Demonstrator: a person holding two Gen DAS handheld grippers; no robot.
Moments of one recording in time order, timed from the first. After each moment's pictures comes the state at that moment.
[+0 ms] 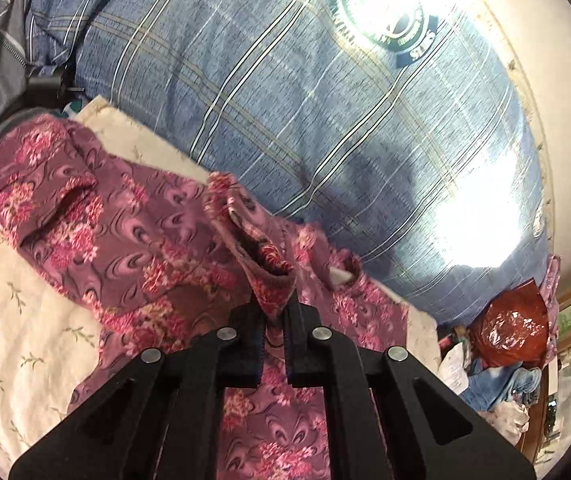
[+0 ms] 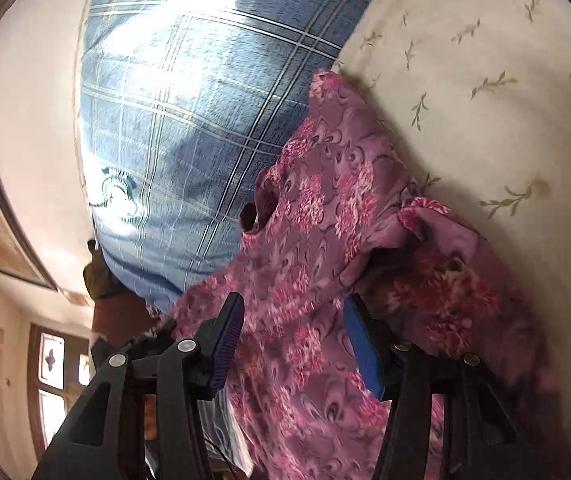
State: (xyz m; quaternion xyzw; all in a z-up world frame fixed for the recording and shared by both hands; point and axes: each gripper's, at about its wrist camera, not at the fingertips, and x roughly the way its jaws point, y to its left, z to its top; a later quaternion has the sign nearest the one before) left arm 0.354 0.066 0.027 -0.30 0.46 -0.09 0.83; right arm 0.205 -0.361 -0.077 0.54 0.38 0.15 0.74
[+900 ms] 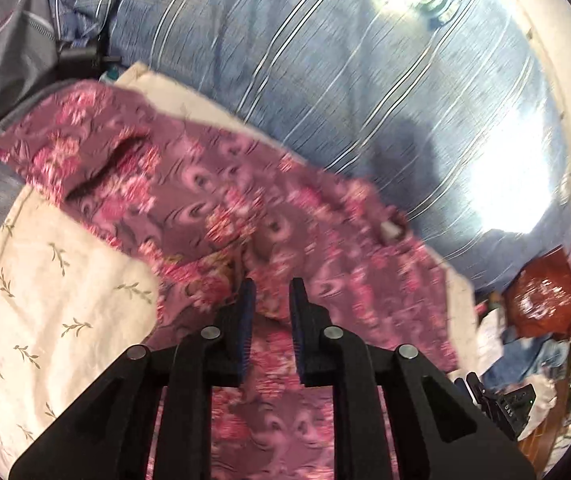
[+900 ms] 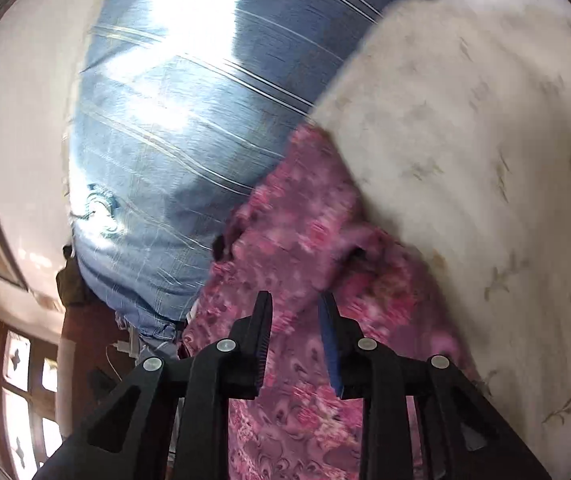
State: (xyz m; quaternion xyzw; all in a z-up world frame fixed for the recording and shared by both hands) left arm 0.322 0.085 0.010 -0.26 0.49 -0.07 0.83; right arm 0.183 -0.393 -0.046 0.47 0.36 0.10 0.80
